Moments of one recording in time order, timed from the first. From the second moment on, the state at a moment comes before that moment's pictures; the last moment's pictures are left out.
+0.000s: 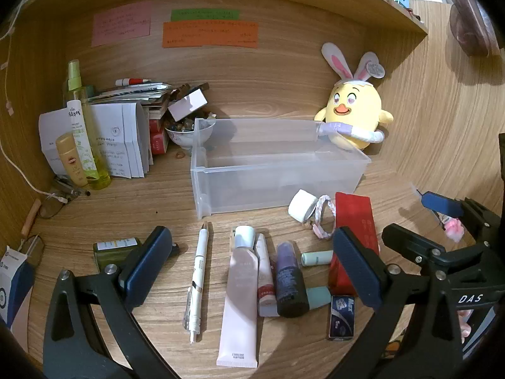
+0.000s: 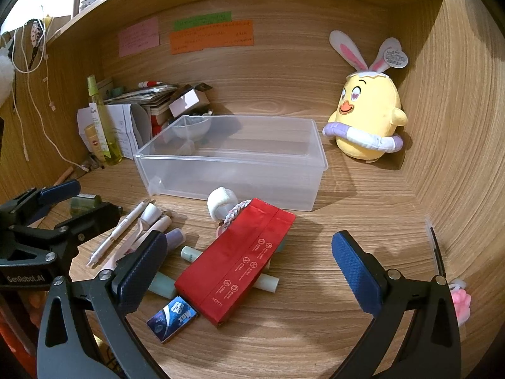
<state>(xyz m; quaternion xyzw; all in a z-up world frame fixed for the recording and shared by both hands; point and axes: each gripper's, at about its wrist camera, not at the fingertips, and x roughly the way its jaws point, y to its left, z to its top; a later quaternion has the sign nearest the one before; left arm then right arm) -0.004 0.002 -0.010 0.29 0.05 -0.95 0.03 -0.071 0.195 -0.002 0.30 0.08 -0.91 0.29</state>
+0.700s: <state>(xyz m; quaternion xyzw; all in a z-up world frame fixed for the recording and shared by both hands) -0.004 0.000 -0.014 0.30 0.06 -0.95 0.03 -0.070 0.196 -0.003 0.30 0.08 -0.90 0.29</state>
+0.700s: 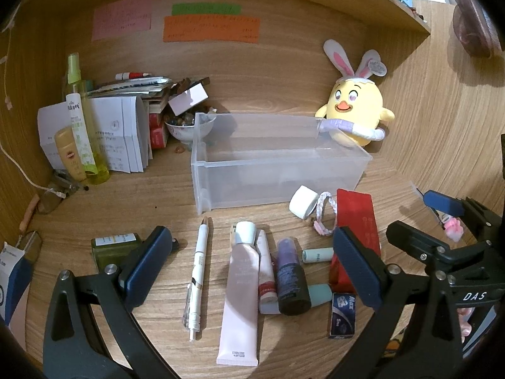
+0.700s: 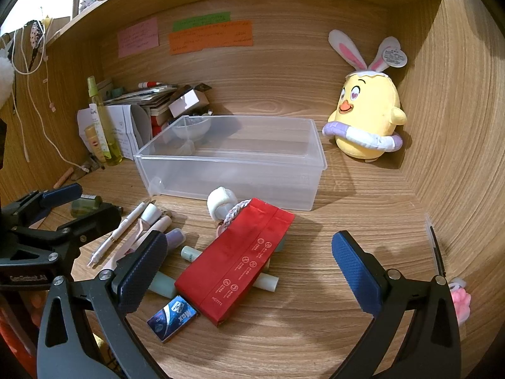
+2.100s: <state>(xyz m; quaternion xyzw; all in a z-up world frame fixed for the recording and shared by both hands) -0.046 -0.137 -0.054 0.41 0.12 -0.90 0.09 -0.127 0.176 -0.052 0.42 0.04 -0.86 0.30</state>
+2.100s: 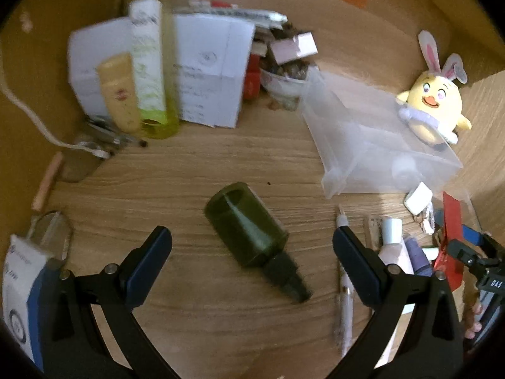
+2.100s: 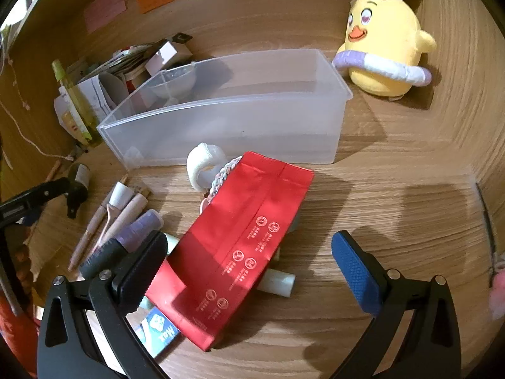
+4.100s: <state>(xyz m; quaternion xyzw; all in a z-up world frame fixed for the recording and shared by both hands) -0.056 -0.061 0.031 0.28 0.12 -0.95 0.01 -0.130 0.200 0.058 0.23 -0.01 -0.91 0.34</state>
